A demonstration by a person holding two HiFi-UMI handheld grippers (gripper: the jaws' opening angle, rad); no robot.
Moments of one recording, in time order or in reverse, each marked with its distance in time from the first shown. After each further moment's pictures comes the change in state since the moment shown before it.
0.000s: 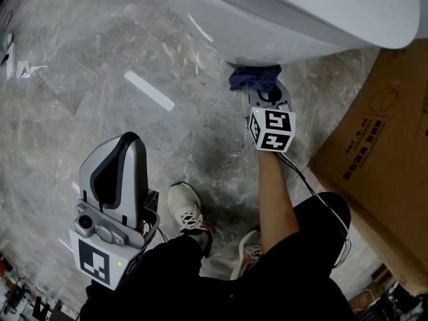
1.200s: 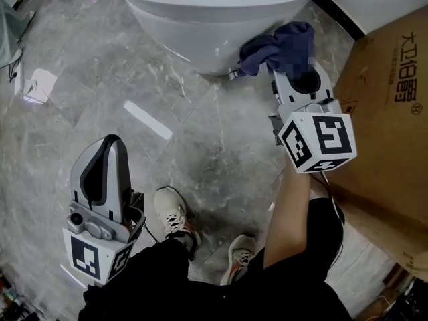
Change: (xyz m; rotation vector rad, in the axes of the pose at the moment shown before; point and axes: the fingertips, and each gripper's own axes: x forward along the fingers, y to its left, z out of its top) left arm -0.021 -0.065 0.044 0.113 -0.070 0.014; right arm -0.175 -0.041 0.235 -0.085 -0.407 0.093
